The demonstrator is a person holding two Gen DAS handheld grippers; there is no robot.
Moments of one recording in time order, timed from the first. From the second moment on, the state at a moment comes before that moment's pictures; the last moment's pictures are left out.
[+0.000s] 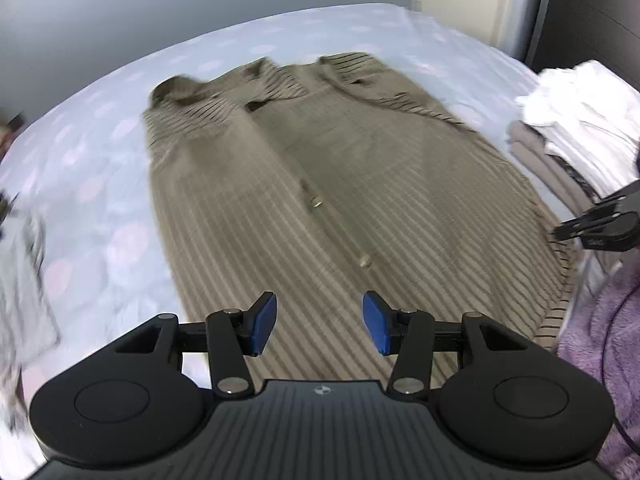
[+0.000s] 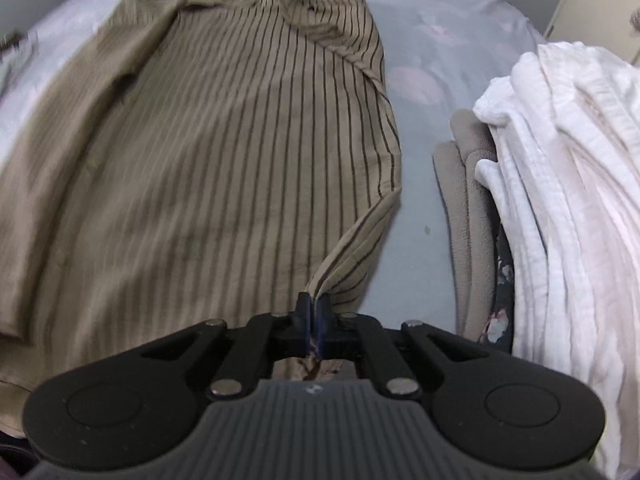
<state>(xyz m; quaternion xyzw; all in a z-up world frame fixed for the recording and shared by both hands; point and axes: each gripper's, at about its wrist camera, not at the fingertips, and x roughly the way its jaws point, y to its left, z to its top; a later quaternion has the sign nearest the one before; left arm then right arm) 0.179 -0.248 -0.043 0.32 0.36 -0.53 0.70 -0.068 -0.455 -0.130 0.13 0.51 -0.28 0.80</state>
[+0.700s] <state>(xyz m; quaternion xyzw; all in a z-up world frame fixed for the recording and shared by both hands) 0.159 -0.566 -0.043 0.53 0.18 -0.64 0.52 -0.068 -0.496 -0.177 0.26 0.53 -0.19 0.78</state>
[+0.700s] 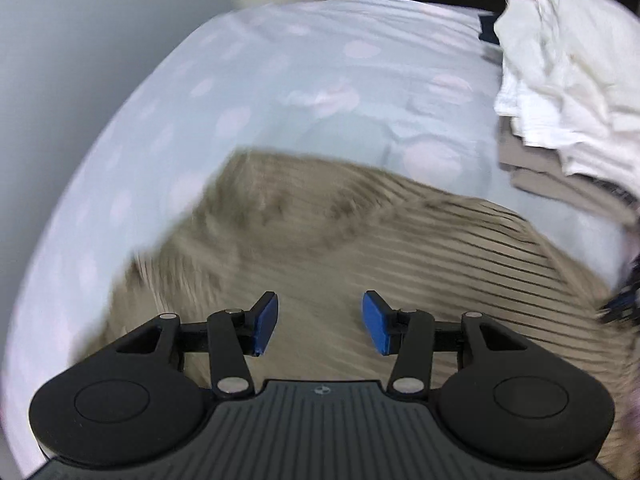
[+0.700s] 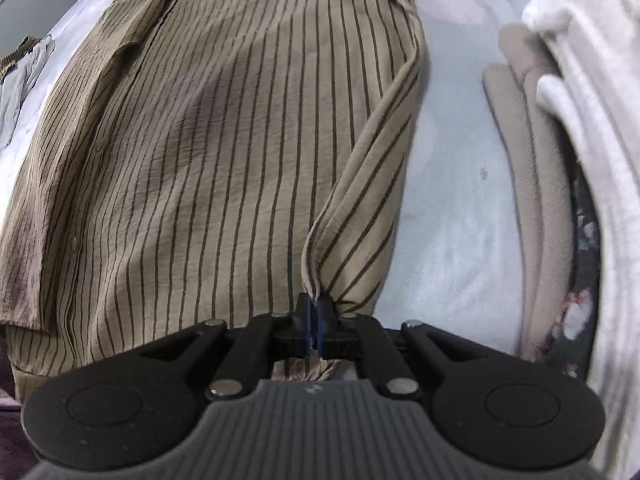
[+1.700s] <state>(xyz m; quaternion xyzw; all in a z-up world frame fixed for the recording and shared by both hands) 0.123 -0.725 -0.243 0.84 -0.23 -0.48 0.01 -0.078 -0.525 -0.194 0.33 0.51 -0.16 0.78</state>
